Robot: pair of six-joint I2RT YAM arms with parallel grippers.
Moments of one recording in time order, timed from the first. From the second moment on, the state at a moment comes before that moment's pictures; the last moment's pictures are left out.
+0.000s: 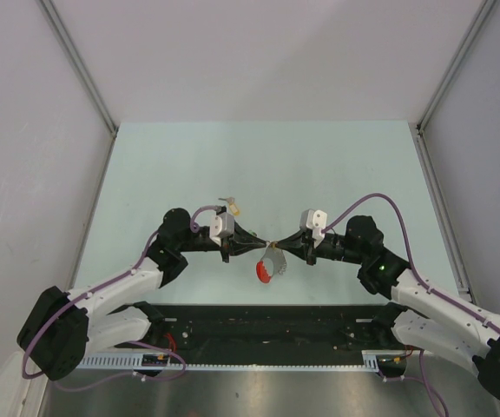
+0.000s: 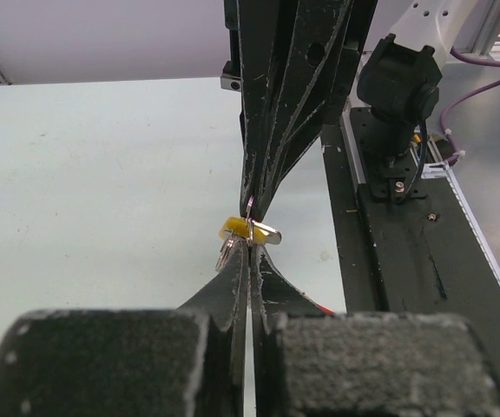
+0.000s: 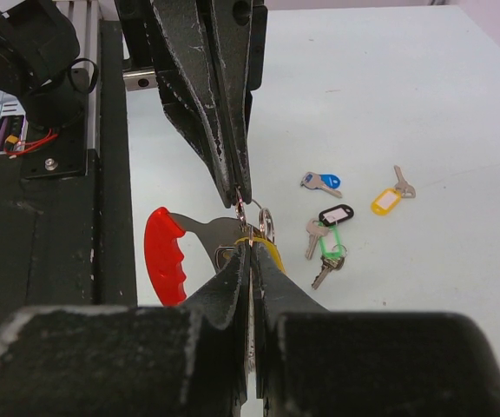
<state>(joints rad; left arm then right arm) -0.64 1.07 0.47 0.62 0.90 0.03 0.75 0.86 0.51 0.24 -0.58 -0.17</state>
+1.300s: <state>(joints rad) -0.64 1.06 0.47 0.62 0.90 0.03 0.74 0.86 0.51 0.25 -0.60 -0.16</state>
